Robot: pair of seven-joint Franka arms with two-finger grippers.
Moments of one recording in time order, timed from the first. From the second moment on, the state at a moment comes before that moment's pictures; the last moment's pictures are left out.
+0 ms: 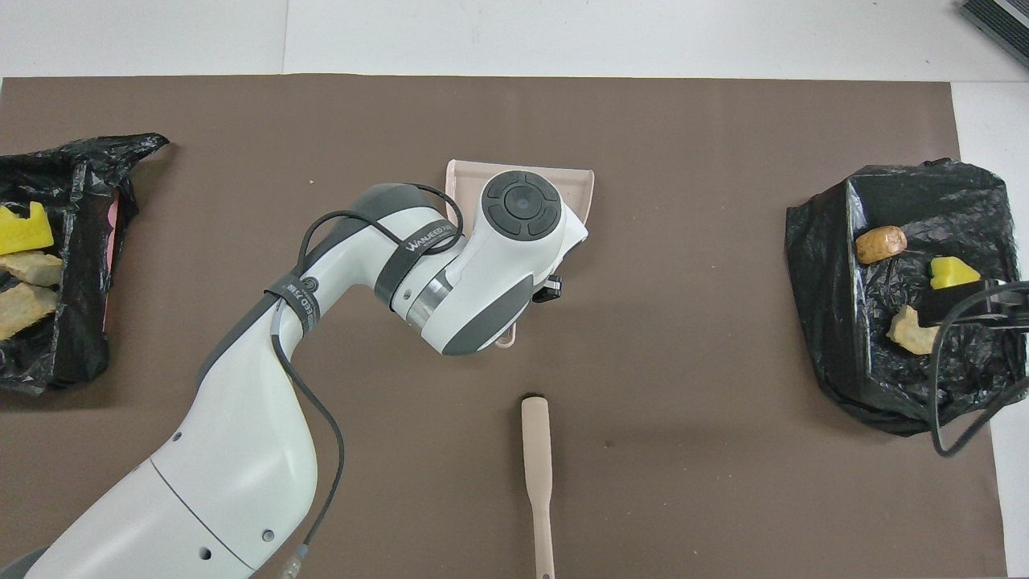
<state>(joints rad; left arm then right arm) -0.32 0.65 -0.49 -1.39 0.27 1.89 -0.65 0.06 -0.13 -0.10 -1.68 -0.03 1.52 0.04</state>
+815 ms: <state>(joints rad) -0.32 0.61 -0.49 -1.40 0.28 1.89 -0.65 0.06 -0.13 -0.10 -1.68 -0.03 1.52 0.04</state>
